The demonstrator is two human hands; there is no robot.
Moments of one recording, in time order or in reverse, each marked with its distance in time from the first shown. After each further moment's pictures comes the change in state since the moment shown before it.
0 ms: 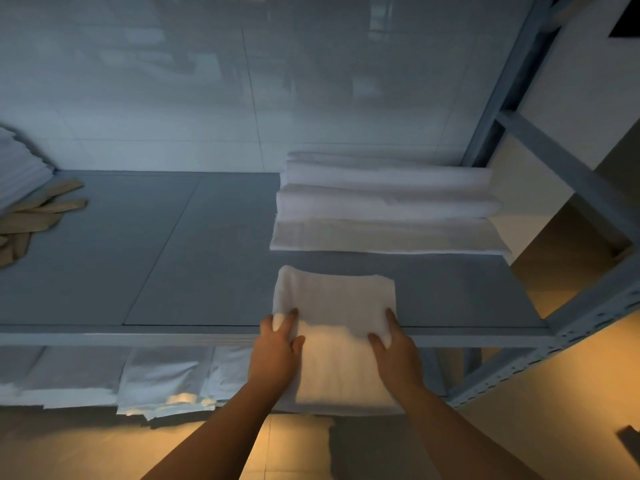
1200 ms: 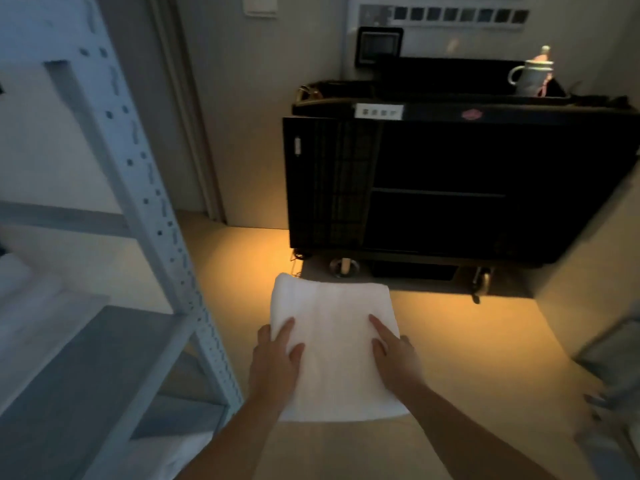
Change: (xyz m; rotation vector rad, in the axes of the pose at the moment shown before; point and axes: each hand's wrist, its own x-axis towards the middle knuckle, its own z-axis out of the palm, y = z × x) left_hand -0.198 0.314 0.174 0.028 -0.642 1.147; right_hand -0.305 0.207 -0.217 0.085 0.903 0.825
